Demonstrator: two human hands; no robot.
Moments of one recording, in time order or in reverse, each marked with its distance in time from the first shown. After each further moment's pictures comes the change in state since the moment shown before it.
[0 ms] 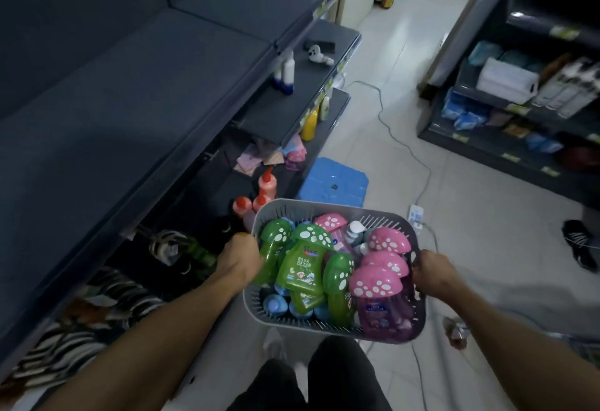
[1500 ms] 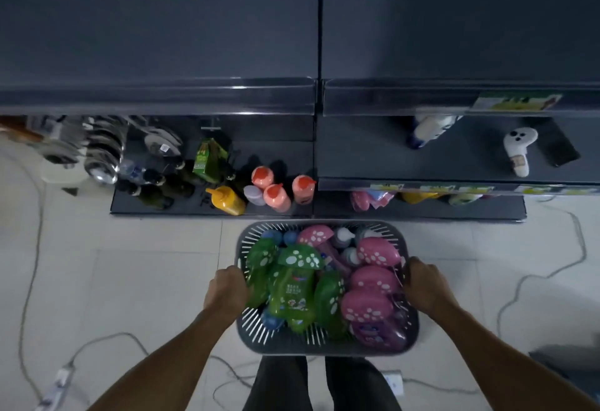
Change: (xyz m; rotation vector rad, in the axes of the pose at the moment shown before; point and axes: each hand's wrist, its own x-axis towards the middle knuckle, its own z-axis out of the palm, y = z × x) left_hand 0.185 0.280 0.076 -0.612 -0.045 -1.101; right_hand 0.535 -0.158 -0.217 -0.526 -0.309 -0.857
